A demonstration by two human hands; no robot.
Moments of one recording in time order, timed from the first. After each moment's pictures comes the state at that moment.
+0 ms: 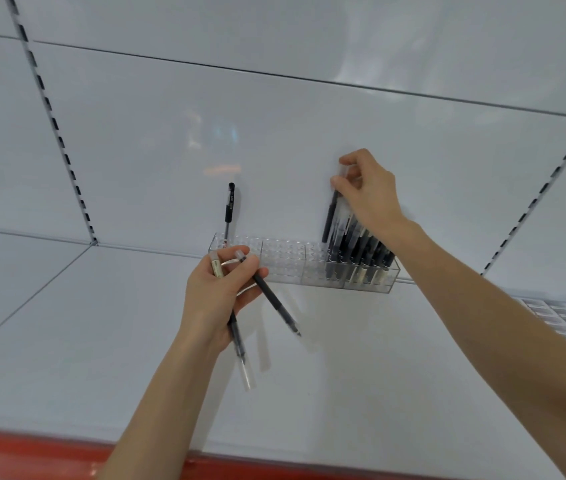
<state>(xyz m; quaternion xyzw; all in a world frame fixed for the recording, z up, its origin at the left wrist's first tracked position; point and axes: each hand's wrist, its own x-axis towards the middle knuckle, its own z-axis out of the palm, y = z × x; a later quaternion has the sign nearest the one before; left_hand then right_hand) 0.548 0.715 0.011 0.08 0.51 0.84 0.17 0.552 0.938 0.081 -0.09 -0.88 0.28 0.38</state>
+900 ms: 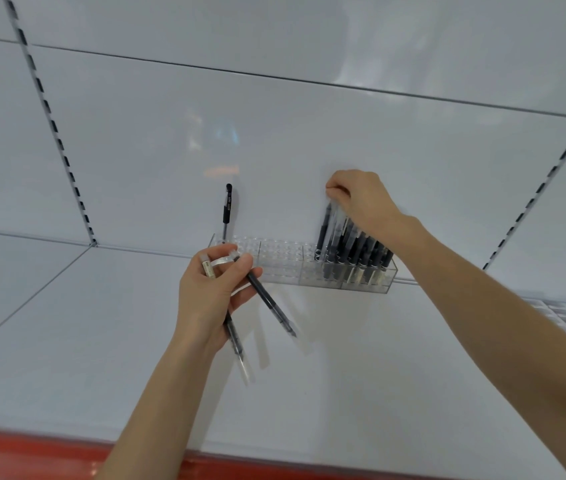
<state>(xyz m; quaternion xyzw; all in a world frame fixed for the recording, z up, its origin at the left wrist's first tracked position) 0.549 0.714 0.013 0.07 0.51 0.85 0.14 0.548 0.948 0.083 -0.06 -0.95 0.12 0.28</state>
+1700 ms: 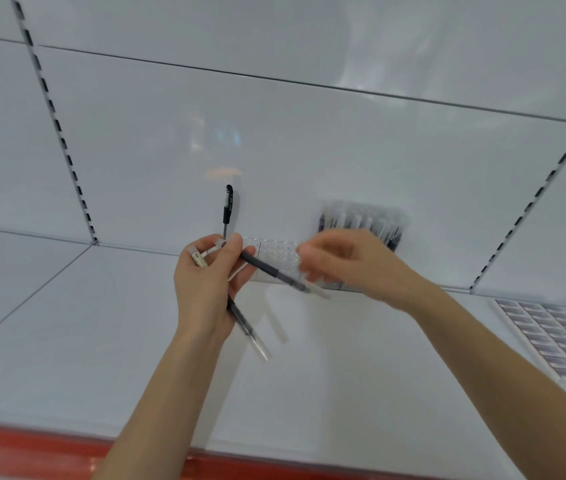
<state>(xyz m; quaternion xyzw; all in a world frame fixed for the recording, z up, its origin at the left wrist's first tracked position) 0.553 0.721 0.027 0.03 0.43 0.90 0.08 0.636 0.870 0.075 -0.04 -0.90 0.43 0.10</state>
